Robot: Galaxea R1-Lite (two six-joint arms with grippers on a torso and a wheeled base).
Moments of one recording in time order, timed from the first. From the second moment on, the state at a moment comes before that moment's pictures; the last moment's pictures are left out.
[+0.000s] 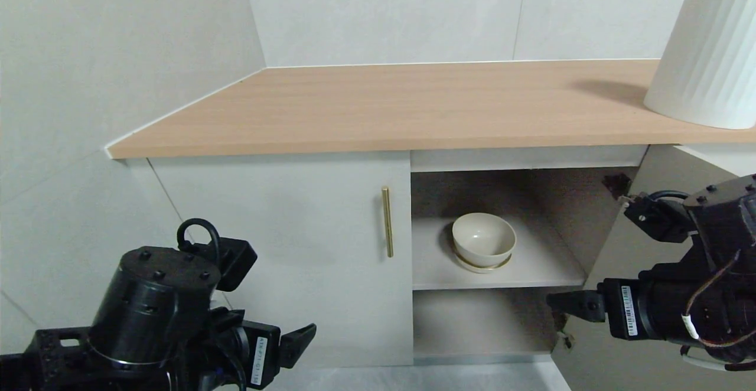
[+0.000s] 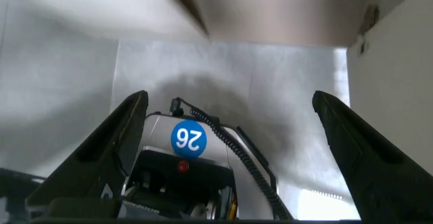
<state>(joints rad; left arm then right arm) -0.67 1.42 -0.53 -0.15 0.33 -0.34 0.60 1.37 -0.76 0.12 -0.15 0.47</state>
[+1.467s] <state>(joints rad) -0.68 1.46 -0.53 -0.15 0.35 -0.33 0.60 1.35 -0.75 0.15 -0.17 0.43</state>
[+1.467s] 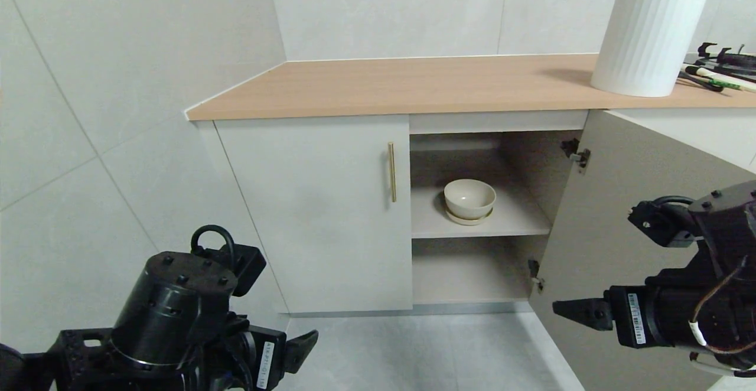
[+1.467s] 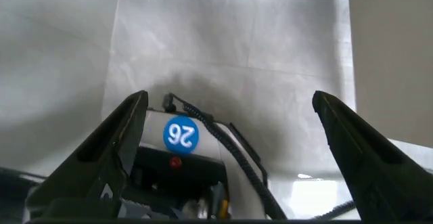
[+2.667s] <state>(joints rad) -0.68 1.46 -0.52 -0.15 0.35 -0.33 0.53 0.95 -0.83 0.82 -0.27 0.00</state>
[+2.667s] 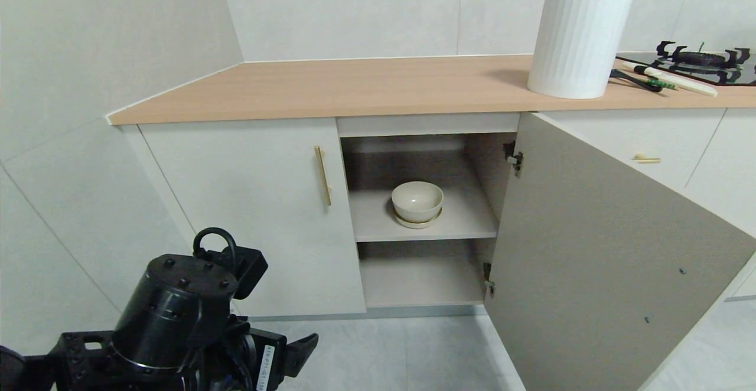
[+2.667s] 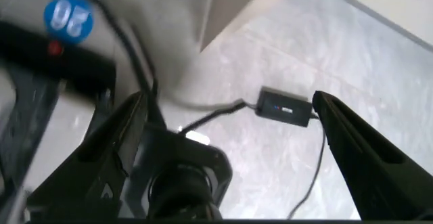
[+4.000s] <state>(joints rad) -0.68 1.46 -0.52 -0.15 0.35 -0.33 -0.11 1.24 -0.80 0.32 -0.15 -0.11</state>
